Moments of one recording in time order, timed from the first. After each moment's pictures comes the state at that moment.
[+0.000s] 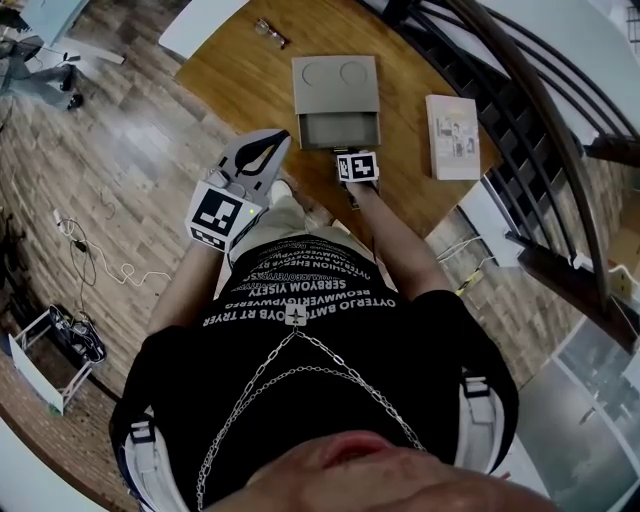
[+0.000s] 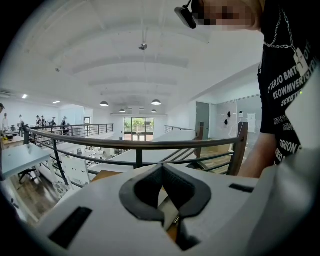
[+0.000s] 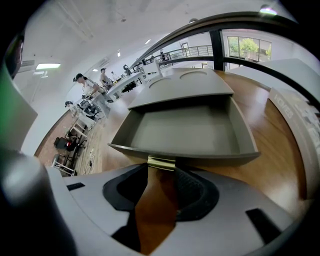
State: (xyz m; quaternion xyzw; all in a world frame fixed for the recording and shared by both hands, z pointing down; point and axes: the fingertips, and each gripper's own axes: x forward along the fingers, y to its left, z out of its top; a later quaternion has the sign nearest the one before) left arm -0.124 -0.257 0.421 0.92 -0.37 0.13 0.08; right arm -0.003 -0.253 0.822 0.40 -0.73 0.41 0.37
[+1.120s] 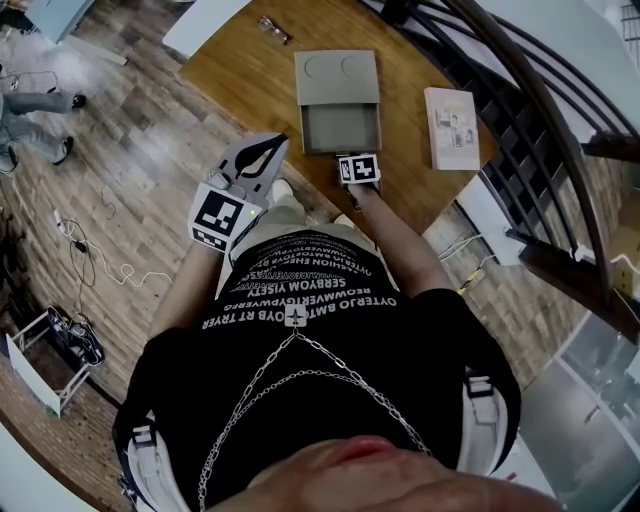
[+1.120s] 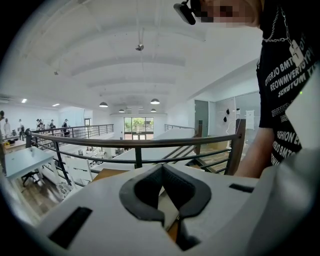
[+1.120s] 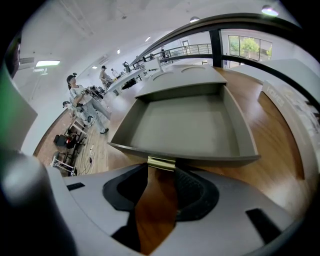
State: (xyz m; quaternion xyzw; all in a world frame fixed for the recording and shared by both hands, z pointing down) left arm -0.131 -0.205 0.419 0.92 -0.37 0.14 0.07; right arm 0.000 -0.205 0.824 0.40 -0.73 0.41 0.38
